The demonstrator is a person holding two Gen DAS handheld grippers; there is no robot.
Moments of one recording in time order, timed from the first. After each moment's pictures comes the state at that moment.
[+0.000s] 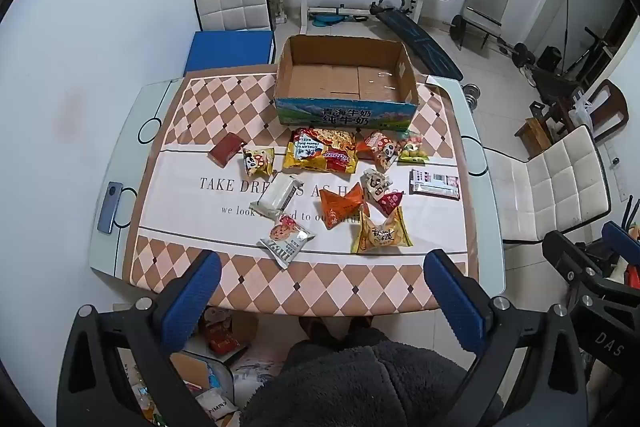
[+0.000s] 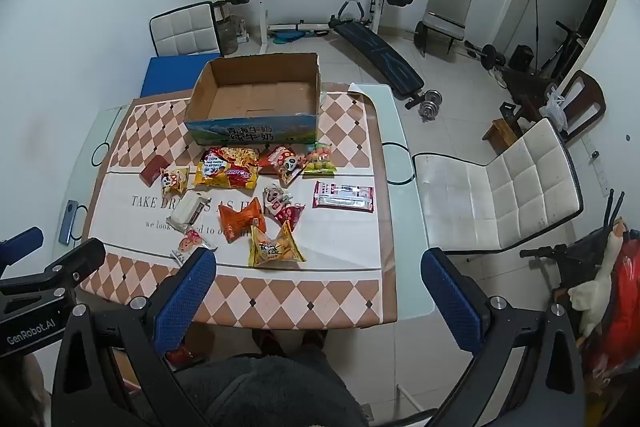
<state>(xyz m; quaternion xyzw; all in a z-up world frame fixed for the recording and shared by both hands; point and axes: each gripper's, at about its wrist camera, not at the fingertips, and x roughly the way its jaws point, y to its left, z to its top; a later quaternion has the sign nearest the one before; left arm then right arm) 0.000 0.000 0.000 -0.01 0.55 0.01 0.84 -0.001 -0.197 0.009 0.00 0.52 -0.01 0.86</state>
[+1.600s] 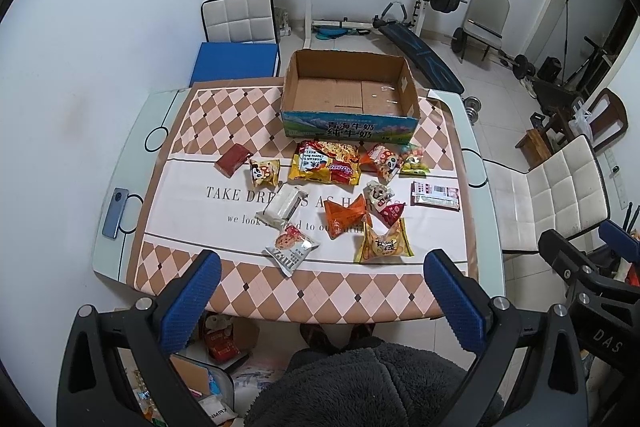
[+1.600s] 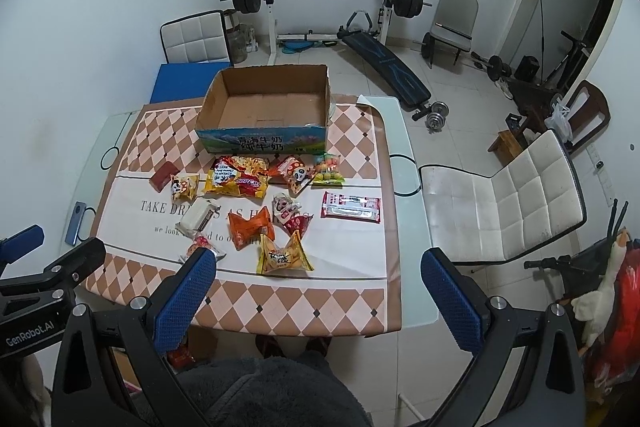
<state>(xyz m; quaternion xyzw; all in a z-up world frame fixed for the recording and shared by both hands) 0.002 0.010 0.024 -0.01 0.53 0.01 0.85 -0.005 -0.186 0.023 -0.01 0.50 0.00 0.87</state>
